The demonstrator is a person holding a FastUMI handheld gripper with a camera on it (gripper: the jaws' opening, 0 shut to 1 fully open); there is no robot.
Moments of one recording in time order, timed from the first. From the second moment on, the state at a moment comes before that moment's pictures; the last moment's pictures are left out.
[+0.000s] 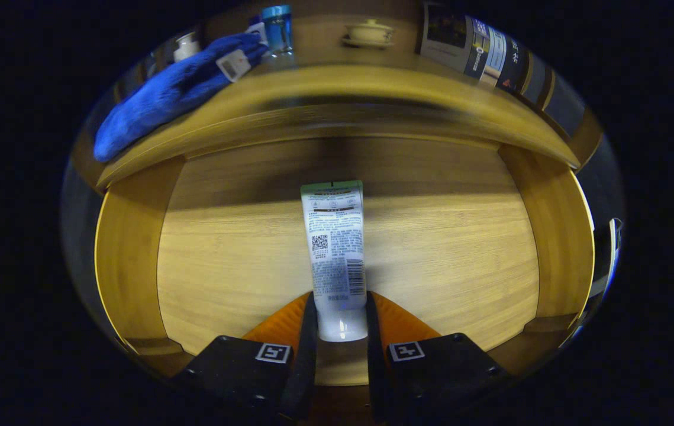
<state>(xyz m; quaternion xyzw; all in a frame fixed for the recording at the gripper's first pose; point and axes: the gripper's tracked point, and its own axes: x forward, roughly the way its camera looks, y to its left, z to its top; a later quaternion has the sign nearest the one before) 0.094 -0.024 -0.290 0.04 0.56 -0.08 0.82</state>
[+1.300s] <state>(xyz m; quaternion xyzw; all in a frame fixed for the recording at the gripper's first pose) 0.282 -0.100 -0.179 0.09 0.38 -0.13 0.91</state>
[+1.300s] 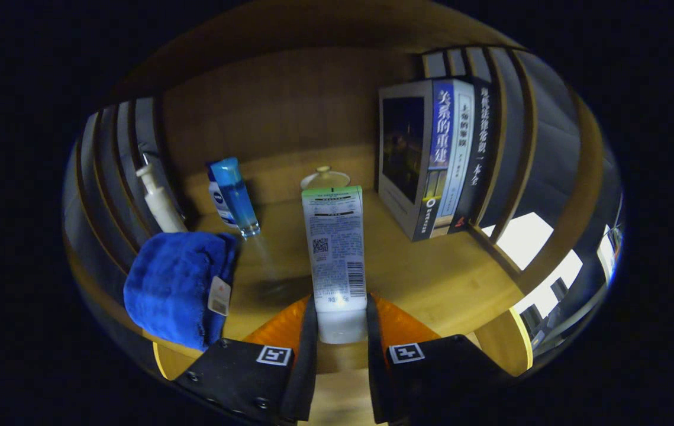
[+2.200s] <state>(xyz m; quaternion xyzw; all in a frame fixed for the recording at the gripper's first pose) 0.294 -0.085 -0.201 0.03 0.38 -0.07 0.92</state>
